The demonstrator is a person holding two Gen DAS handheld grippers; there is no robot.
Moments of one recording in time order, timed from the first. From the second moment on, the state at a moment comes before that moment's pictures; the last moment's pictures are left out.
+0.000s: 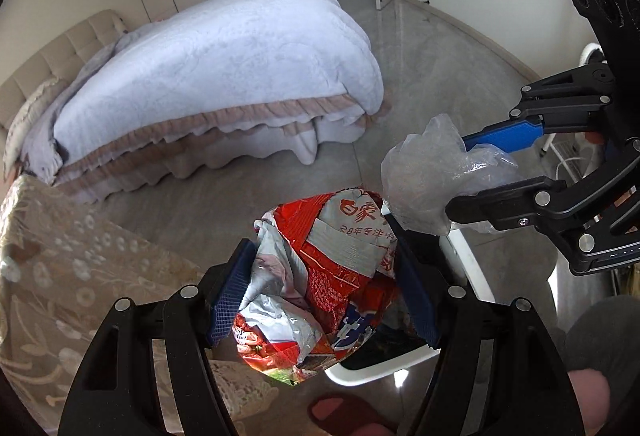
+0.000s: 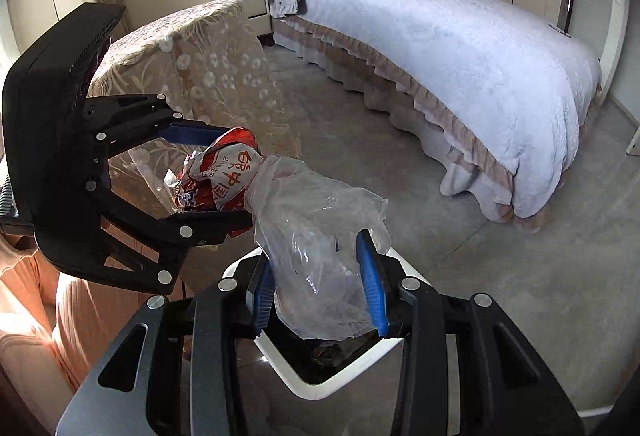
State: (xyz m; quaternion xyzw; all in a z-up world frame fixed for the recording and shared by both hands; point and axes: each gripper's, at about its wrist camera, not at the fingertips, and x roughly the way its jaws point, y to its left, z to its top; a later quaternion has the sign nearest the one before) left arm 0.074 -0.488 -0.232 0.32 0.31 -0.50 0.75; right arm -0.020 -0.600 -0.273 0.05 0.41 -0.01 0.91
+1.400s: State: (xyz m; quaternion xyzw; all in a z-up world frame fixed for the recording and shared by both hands) left arm 0.063 -0.476 -0.230 0.36 0.28 -0.58 0.68; right arm -0.007 -0.580 -0.288 -0.06 0.45 0.07 0.89
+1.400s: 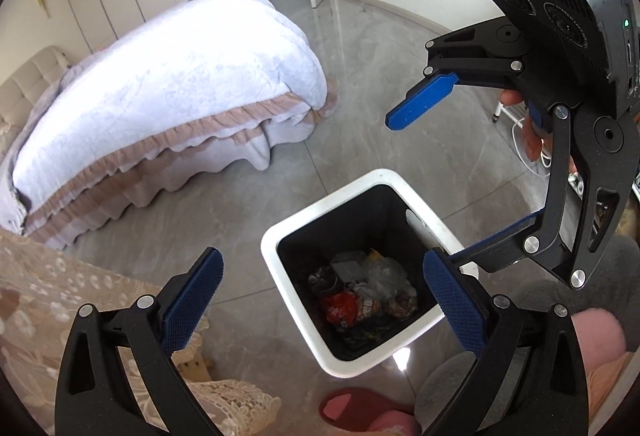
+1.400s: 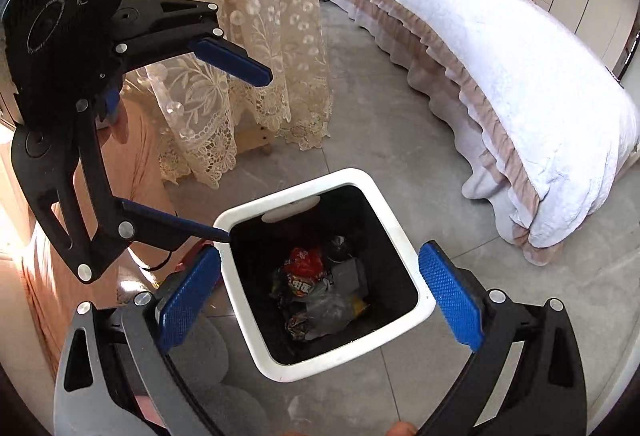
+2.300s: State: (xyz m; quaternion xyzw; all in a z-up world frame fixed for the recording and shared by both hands) left arm 0.115 -0.305 -0.114 0.26 0.25 -0.38 0.85; right arm 0.046 -0.462 -0.166 -0.08 0.29 0.18 0.94
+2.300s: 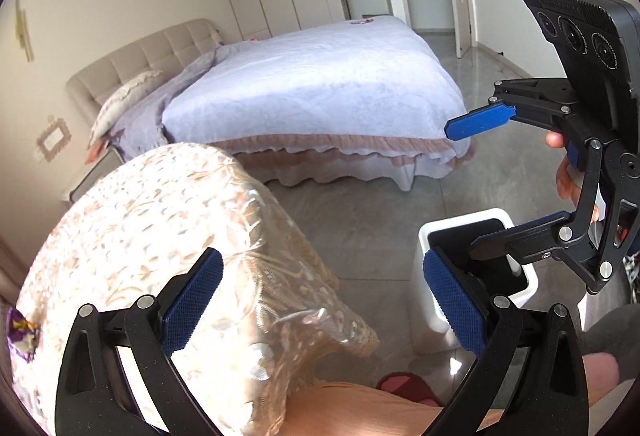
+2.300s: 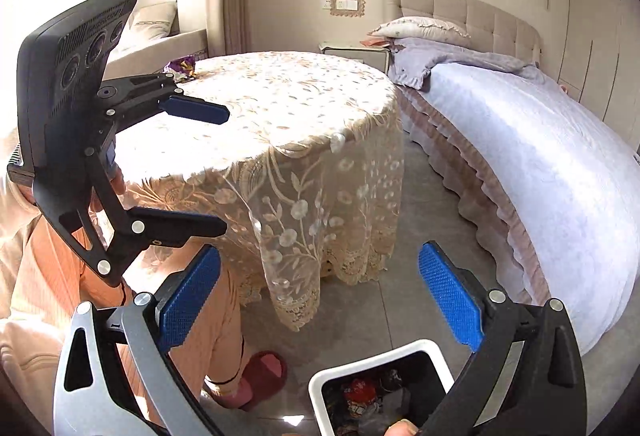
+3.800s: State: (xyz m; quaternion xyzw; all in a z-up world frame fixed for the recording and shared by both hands) left arm 0.232 0.047 -0.075 0.08 0.29 0.03 0.95; right arm 0.254 -0.140 -0.111 -0.18 0.23 0.36 0.89
